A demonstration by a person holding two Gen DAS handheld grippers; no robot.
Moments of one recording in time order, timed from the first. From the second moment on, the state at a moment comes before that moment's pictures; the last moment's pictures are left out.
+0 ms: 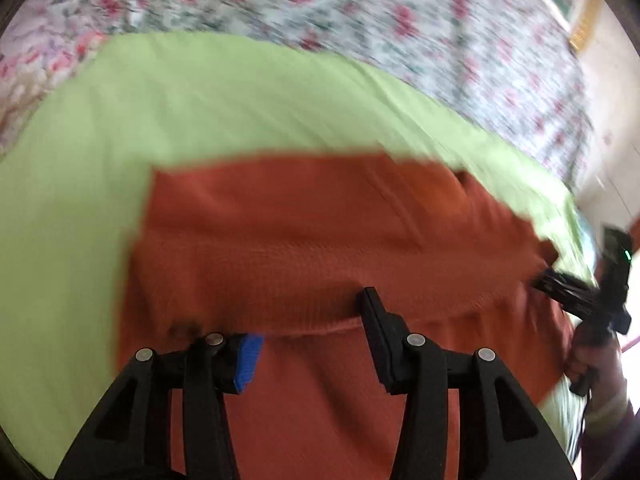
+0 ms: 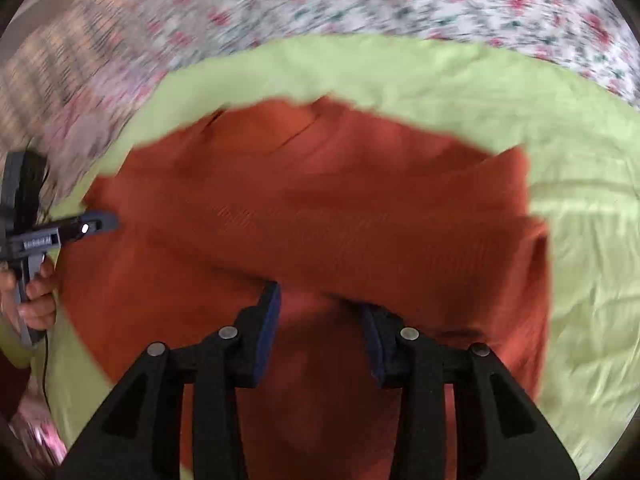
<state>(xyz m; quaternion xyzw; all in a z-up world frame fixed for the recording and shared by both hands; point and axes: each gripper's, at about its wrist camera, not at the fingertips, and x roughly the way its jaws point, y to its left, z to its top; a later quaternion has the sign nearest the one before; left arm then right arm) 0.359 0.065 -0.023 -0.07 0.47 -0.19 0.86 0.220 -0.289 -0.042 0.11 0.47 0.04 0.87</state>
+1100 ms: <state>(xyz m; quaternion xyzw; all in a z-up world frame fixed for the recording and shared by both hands) 0.119 0.135 -0.058 -0.28 0.44 -0.13 0.84 0.063 -0.278 -0.027 0.26 0.42 -0.04 0.87</state>
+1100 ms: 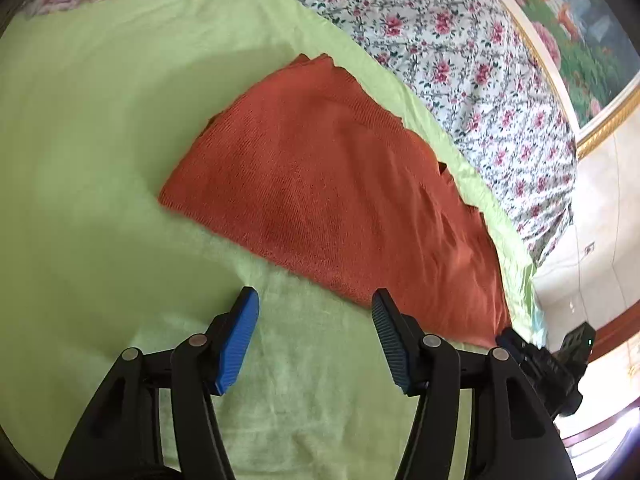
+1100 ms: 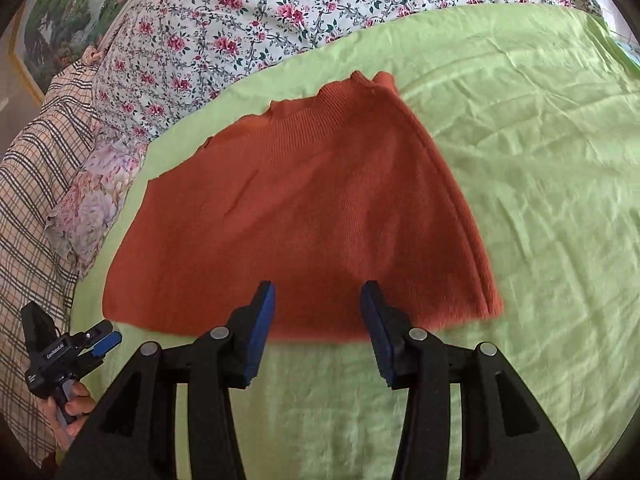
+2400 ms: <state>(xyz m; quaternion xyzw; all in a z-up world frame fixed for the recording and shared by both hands) 0.194 -0.097 -0.021 -0.02 0.39 -0.22 0.89 0.150 -0.334 -0.025 0.36 0.43 0.09 0.83</state>
